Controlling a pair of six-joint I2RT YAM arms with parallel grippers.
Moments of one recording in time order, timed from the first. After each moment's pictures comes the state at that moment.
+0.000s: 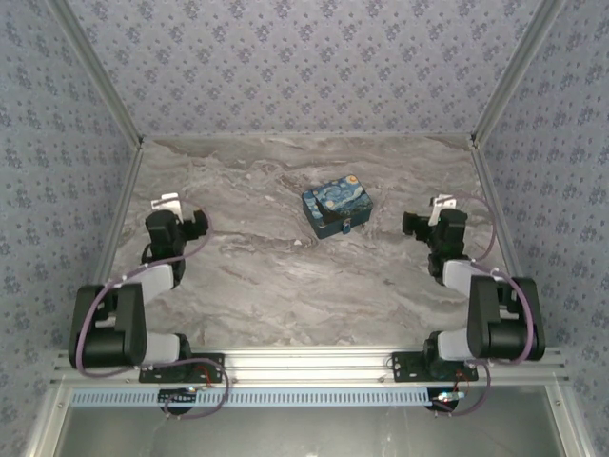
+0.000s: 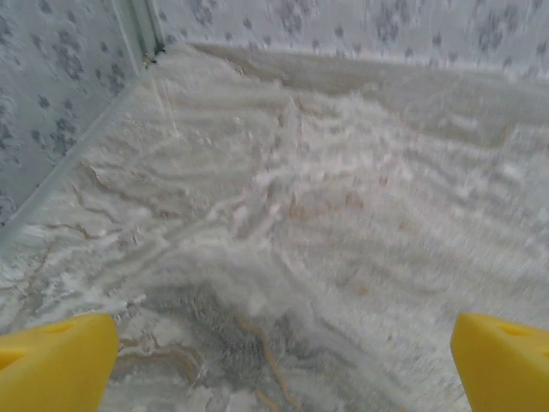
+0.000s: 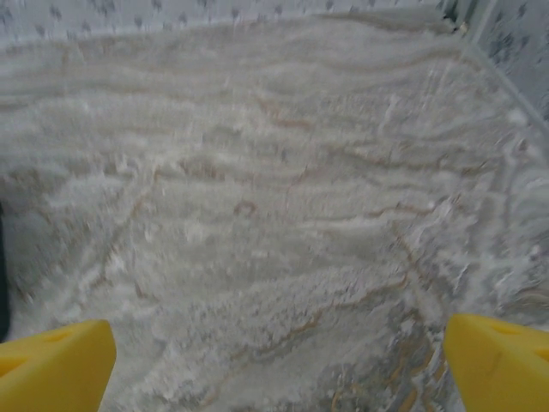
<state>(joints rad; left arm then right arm) 0.01 1.30 0.47 0.44 -0.14 -0.12 -0.06 1.34 0.47 0.42 0.03 0.04</state>
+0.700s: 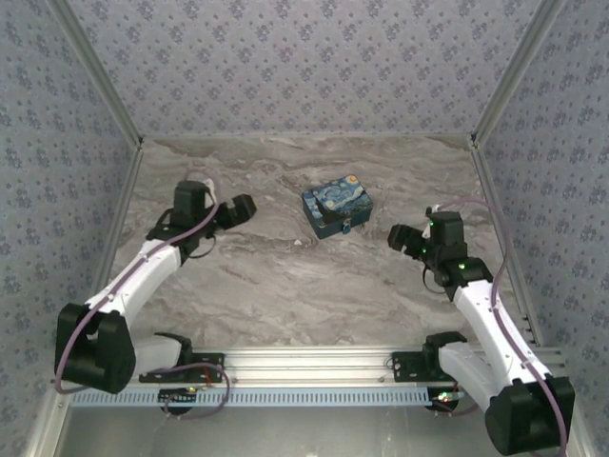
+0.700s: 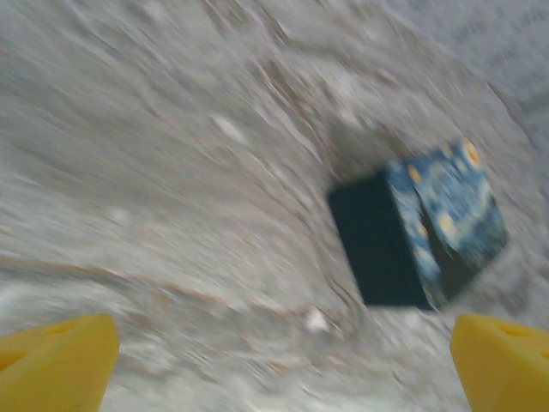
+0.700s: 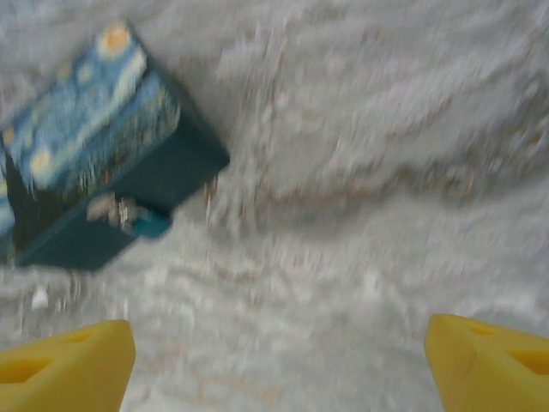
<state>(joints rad) -0.31 1.24 0.82 -0.22 0.26 -0.64 0.19 0.88 0.63 -0.53 -0.04 0.47</state>
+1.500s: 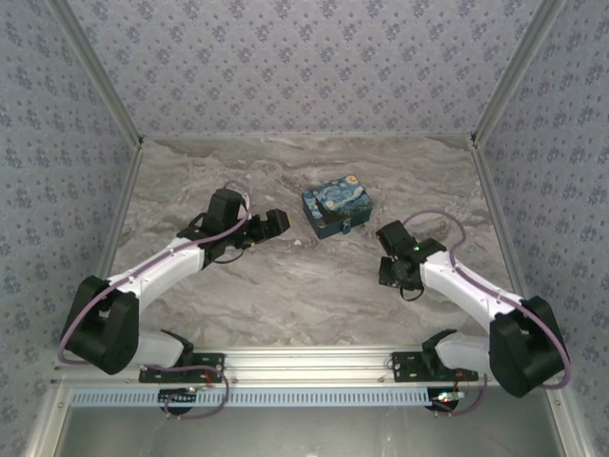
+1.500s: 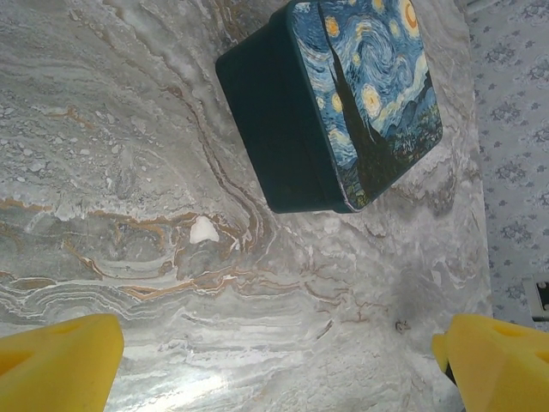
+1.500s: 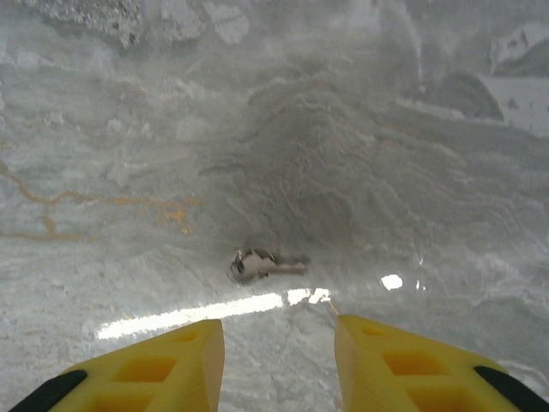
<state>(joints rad) -0.49 1.35 0.80 -0.14 0.36 -0.78 0.47 1.24 0.71 -0.80 0.15 0.63</state>
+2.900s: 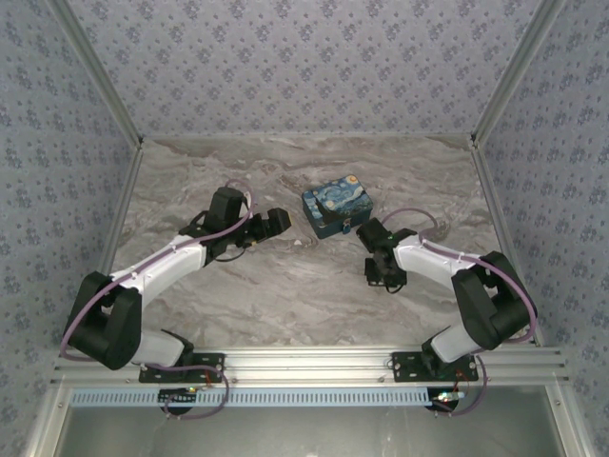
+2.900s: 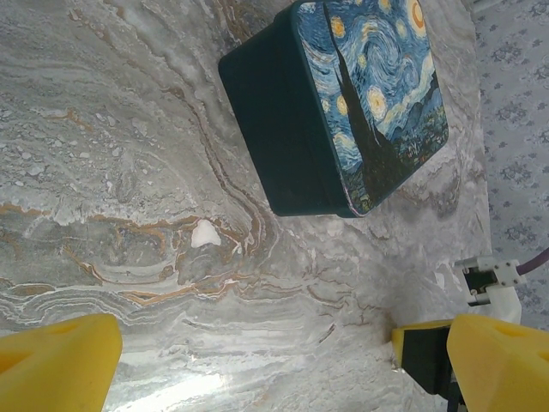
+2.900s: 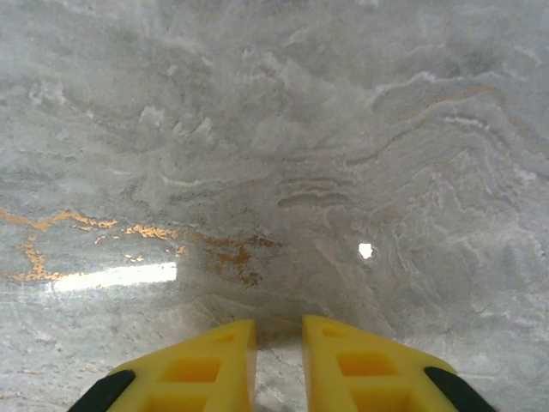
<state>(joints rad) -0.49 1.38 0.82 -0.14 0.36 -0.78 0.54 1.50 0.78 -0.74 0.12 0.60</state>
